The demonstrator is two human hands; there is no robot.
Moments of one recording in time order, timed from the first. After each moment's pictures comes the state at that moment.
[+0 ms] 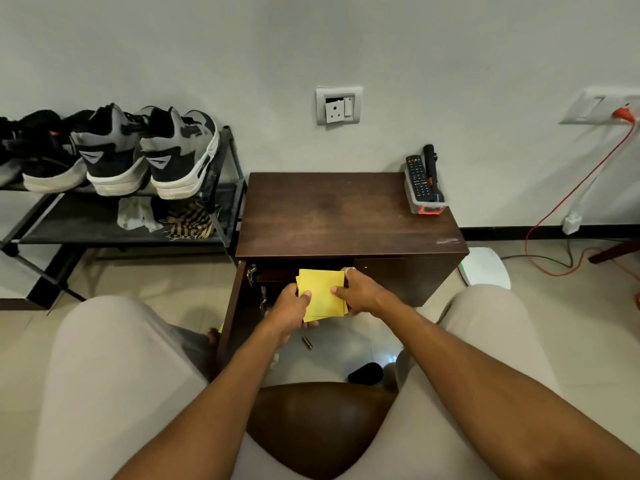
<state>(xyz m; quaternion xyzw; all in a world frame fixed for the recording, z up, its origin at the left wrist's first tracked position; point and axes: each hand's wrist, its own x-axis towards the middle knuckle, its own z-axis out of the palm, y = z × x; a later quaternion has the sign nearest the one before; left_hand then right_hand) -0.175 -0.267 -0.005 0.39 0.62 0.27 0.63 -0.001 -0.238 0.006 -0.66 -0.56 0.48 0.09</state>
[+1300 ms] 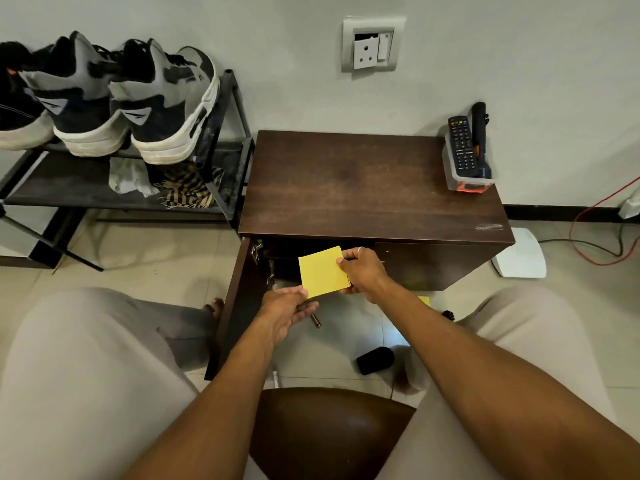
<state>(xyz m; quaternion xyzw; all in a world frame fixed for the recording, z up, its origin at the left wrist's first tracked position) -0.199 -0.245 -0.076 0.12 0.64 0.35 0.67 -0.025 -0.190 -0.056 -0.70 -0.38 0.56 0.24</state>
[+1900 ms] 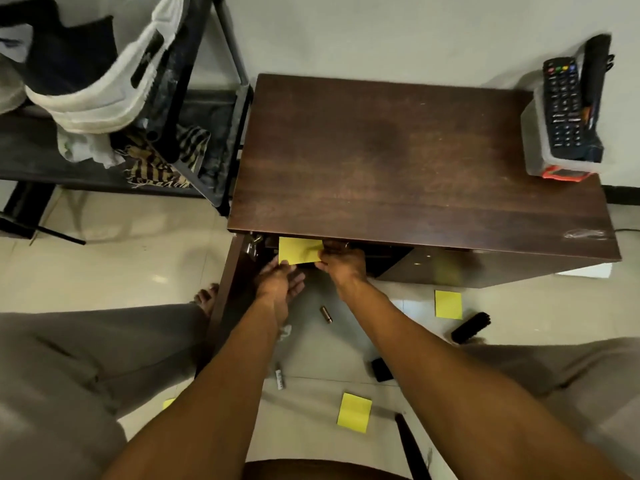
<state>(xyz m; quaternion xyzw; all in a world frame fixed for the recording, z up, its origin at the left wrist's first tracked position) -0.218 -0.148 -0.179 -0.02 0.70 0.42 0.58 -0.103 -0.109 -0.185 -0.66 -0.13 0.64 0.37</state>
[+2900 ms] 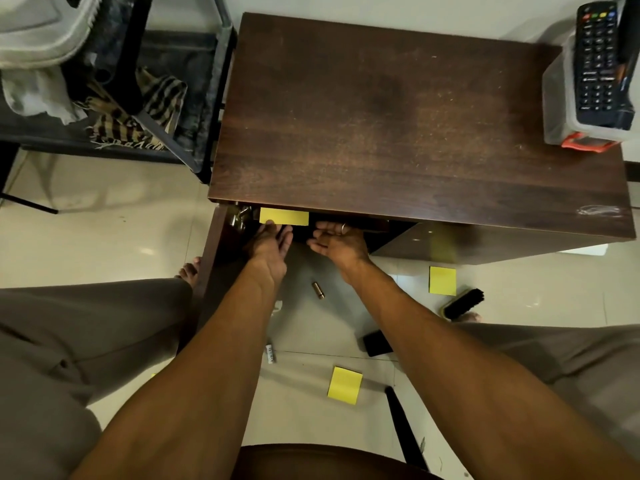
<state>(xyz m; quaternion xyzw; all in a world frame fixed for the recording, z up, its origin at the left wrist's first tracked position) -0.217 -0.118 -0.210 -0.13 0.63 0.51 0.57 -0.083 -0.120 -0.195 -0.64 -0.20 0.67 0.31</state>
